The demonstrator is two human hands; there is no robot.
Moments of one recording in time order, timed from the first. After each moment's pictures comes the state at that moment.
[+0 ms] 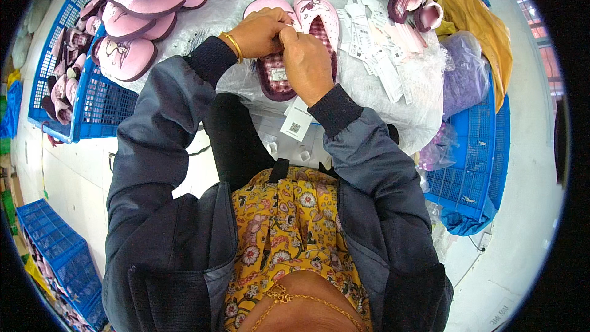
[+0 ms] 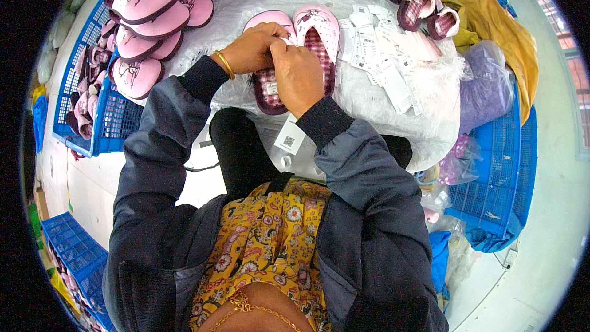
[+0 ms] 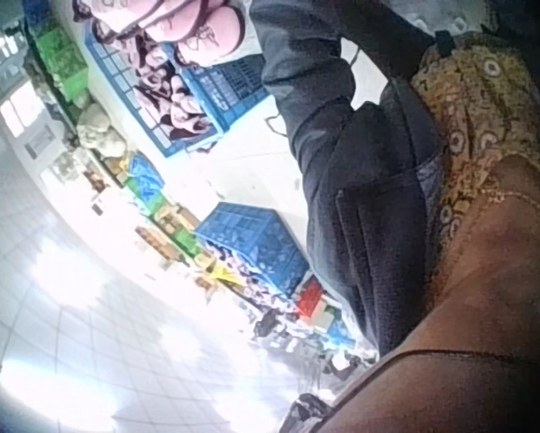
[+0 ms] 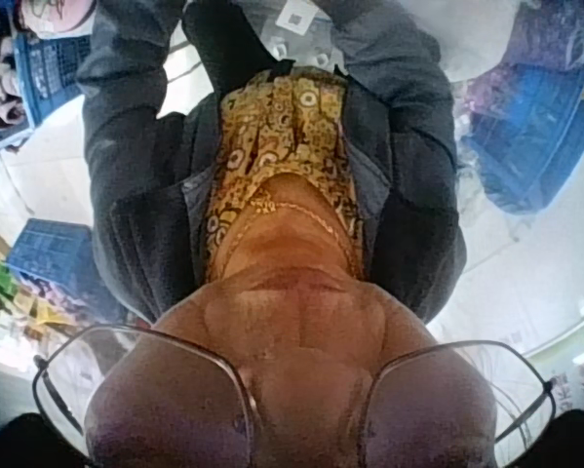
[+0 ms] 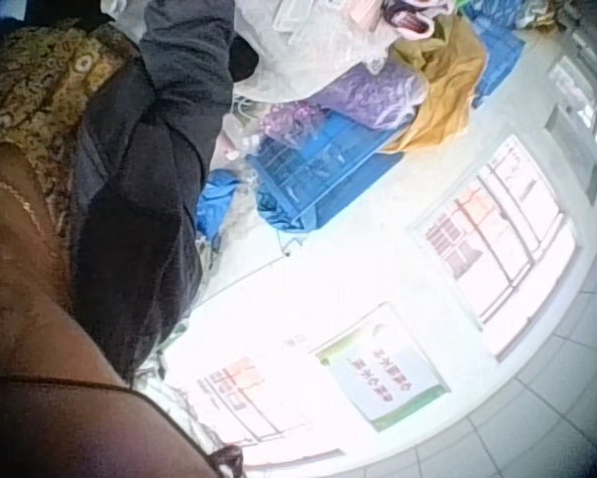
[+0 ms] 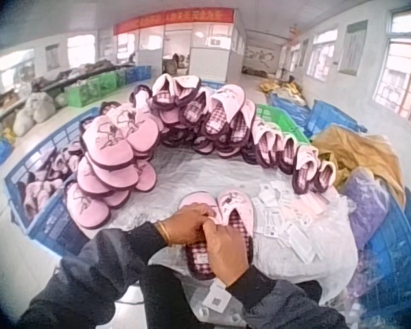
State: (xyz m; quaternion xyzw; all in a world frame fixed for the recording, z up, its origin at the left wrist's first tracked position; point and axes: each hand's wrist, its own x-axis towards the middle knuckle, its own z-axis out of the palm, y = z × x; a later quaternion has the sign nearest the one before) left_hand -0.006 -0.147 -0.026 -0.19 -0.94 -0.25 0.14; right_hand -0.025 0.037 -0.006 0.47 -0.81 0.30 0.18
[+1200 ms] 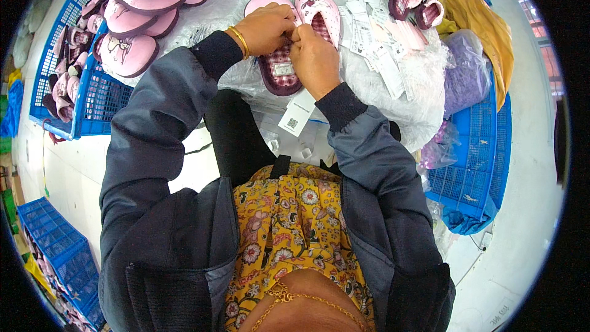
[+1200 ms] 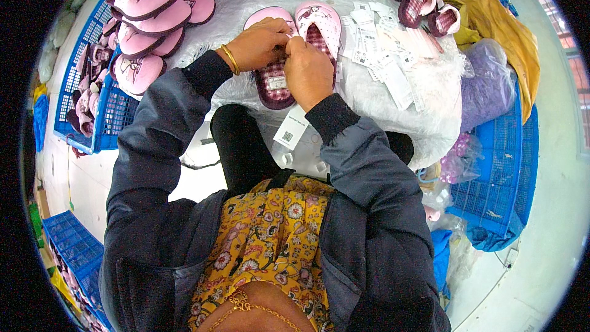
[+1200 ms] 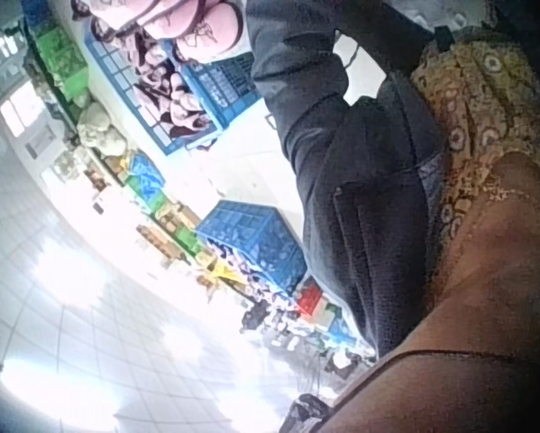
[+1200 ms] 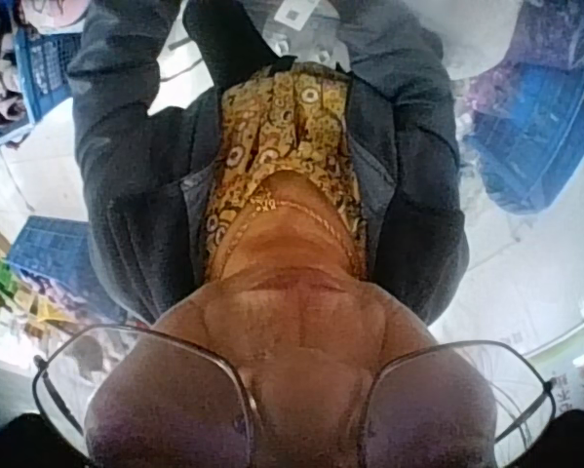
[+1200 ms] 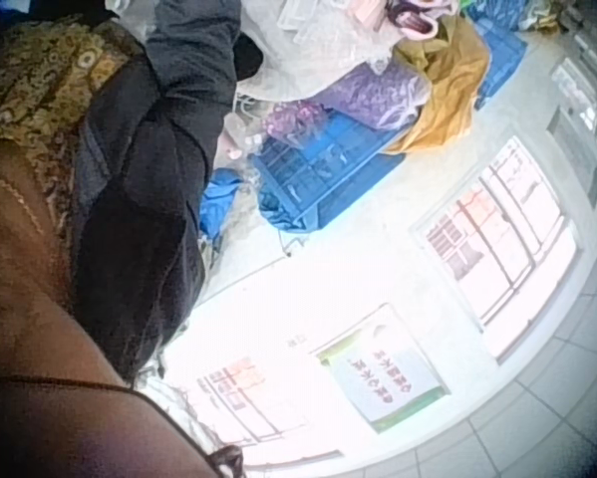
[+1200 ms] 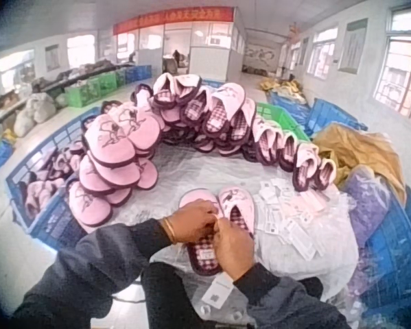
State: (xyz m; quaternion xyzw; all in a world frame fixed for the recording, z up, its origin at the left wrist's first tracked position) left_hand -0.011 -0.141 -0.024 -0.23 -0.94 -0.16 0.19; right_hand -0.030 0.045 -0.020 0.40 -0.84 0.33 0.14
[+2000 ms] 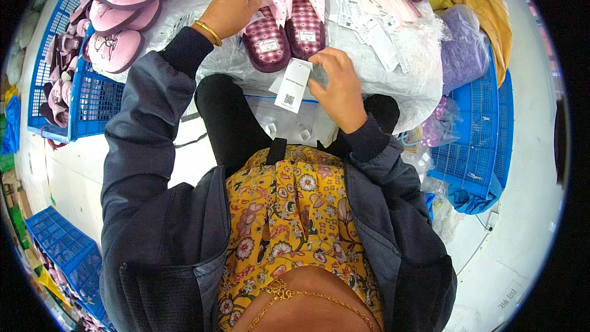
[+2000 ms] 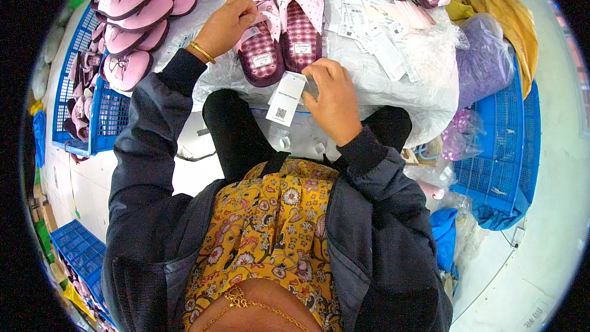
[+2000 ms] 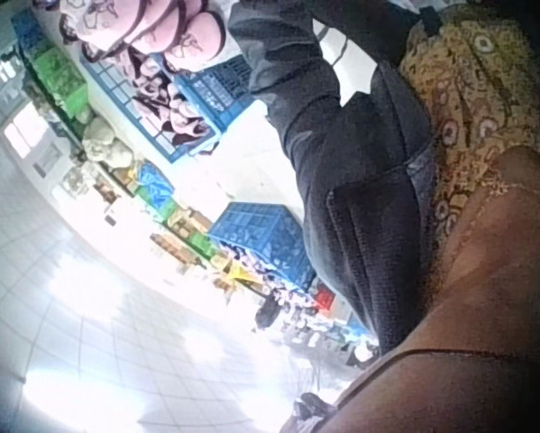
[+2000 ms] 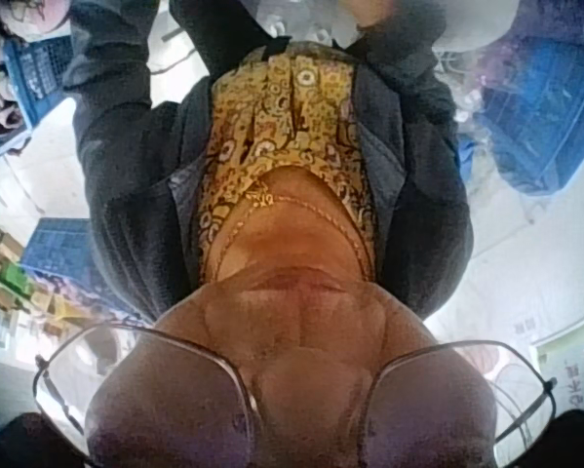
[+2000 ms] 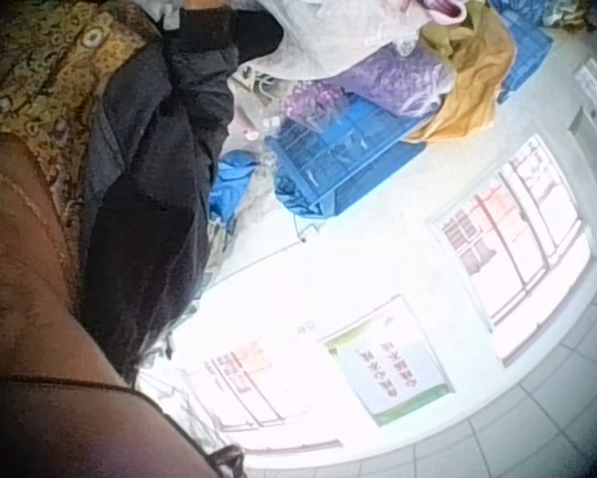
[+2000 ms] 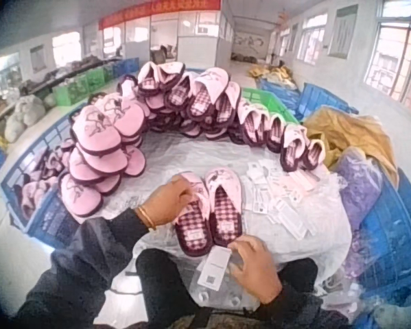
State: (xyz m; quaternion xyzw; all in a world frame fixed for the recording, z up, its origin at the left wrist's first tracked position) left_hand 0.009 -0.142 -0.008 -0.07 -0.94 -0.27 0.21; right_hand 0.024 0.156 -0.014 0.41 -0.84 0.35 0.06
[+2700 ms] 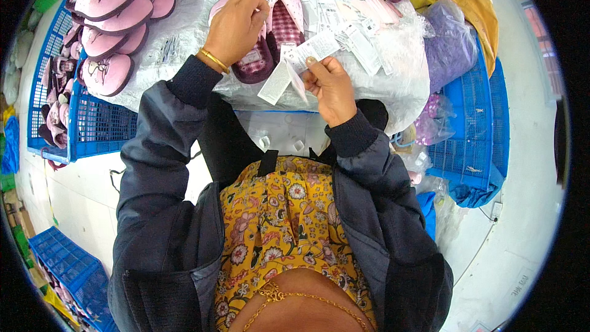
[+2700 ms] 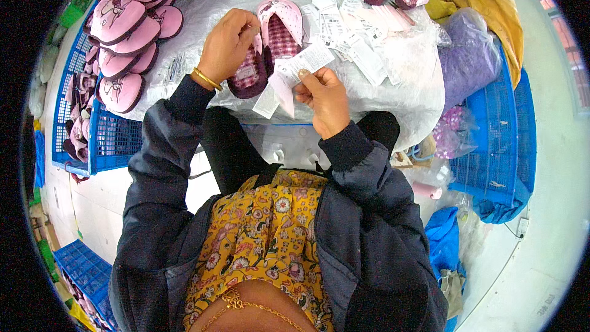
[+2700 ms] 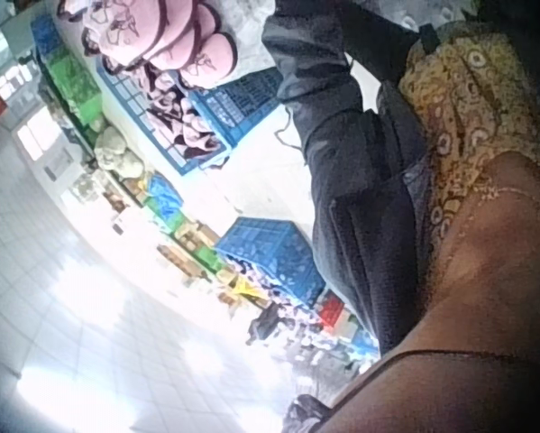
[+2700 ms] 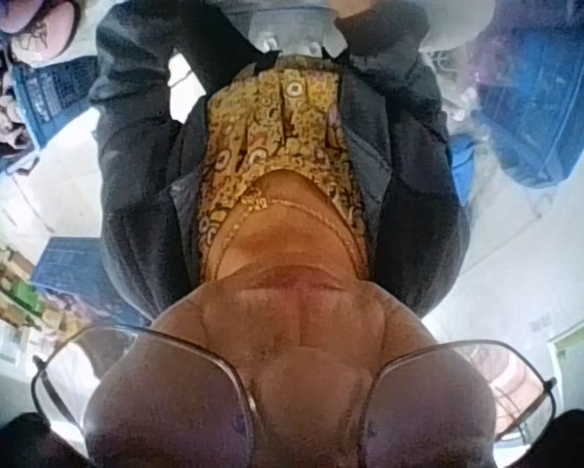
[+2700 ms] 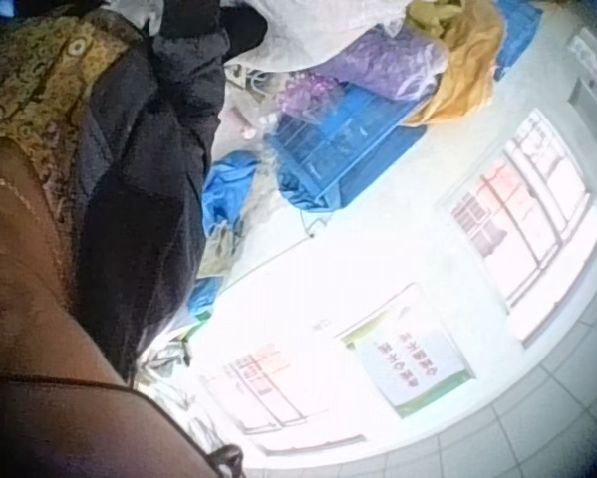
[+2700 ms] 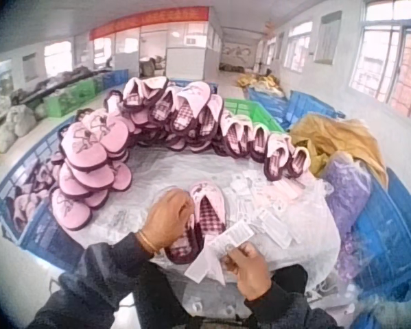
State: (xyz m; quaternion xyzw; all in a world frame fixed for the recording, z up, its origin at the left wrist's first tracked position) left_hand 0.014 -0.082 0.024 -0.08 -0.90 -0.31 0.31; right_hand 0.005 0.153 -0.021 -0.01 -0.56 0.79 -0.24
